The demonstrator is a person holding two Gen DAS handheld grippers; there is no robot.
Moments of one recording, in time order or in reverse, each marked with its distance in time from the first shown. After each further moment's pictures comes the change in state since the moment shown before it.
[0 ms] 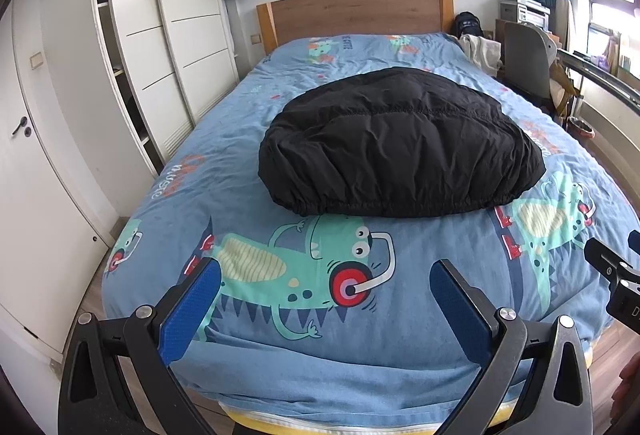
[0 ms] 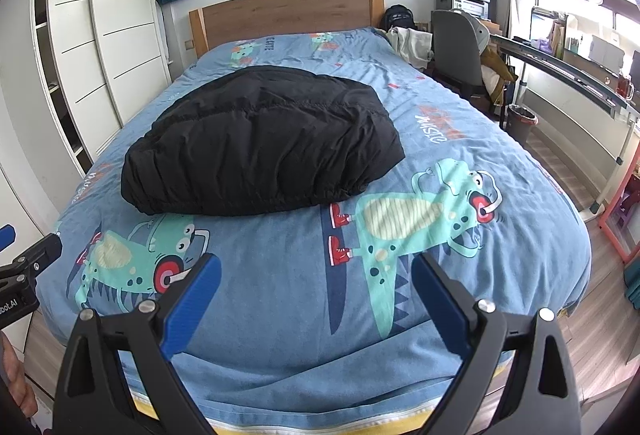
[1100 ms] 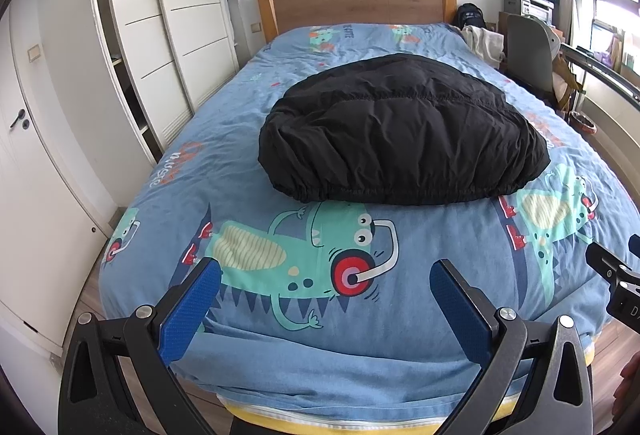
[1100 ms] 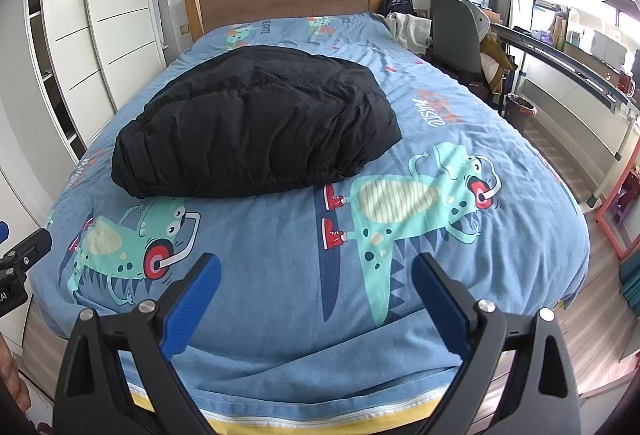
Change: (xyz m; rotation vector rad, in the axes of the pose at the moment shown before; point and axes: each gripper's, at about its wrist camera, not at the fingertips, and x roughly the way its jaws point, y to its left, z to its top) left arm 0.010 0.003 -0.006 -0.007 0.037 -0.003; right arm 0.011 -0.005 -0.007 -0.005 0.048 -0.009
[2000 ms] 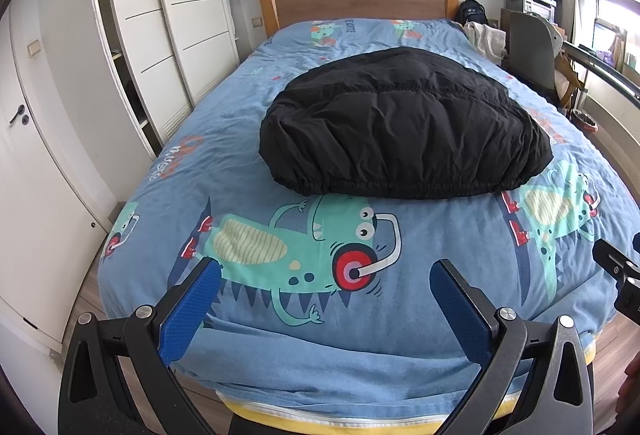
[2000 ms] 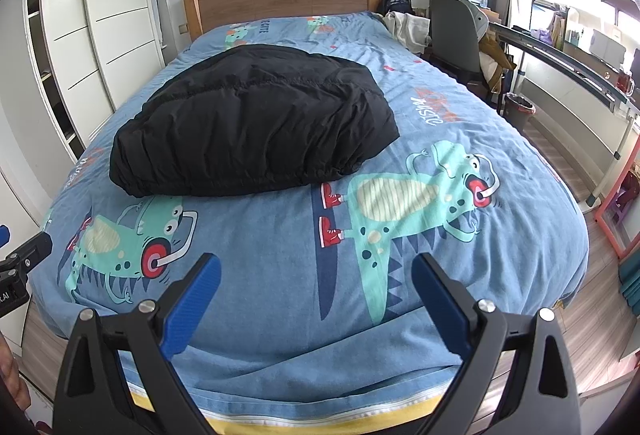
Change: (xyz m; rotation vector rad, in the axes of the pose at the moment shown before) left arm 0.007 0.008 -0.004 0.000 0.018 -0.005; right arm 0.001 -0.003 0.000 0.000 0.000 -0.002
